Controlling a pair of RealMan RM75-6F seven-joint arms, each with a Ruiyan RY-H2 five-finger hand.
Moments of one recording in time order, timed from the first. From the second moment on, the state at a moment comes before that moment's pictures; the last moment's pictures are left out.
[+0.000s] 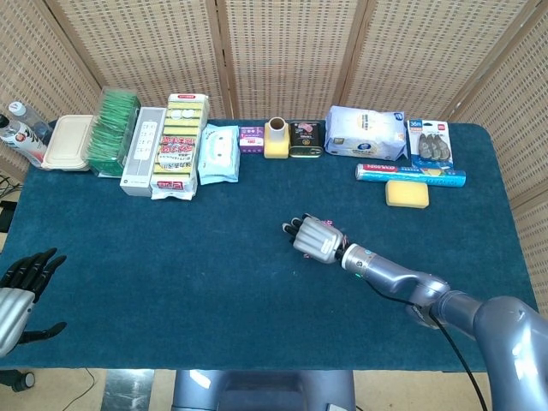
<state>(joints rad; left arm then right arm) -0.09 -0.88 0.08 -1.81 1.64 1.42 0.03 1.07 -1.53 -0.09 -1.05 -1.71 0.81 -0.20</state>
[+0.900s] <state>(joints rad) -0.09 -0.89 0.07 -1.83 1.62 1.40 0.06 1.04 -1.60 -0.12 -0.91 -1.74 0.79 -0.14</state>
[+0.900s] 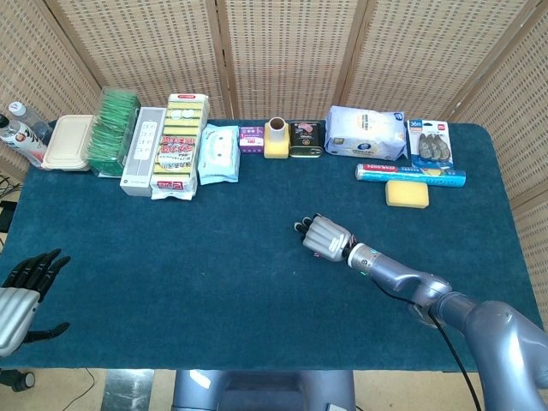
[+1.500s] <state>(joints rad) -0.09 -0.88 0.07 -1.82 1.62 1.40 0.05 1.06 -1.60 -0.12 -0.90 -1.75 0.78 -0.17</state>
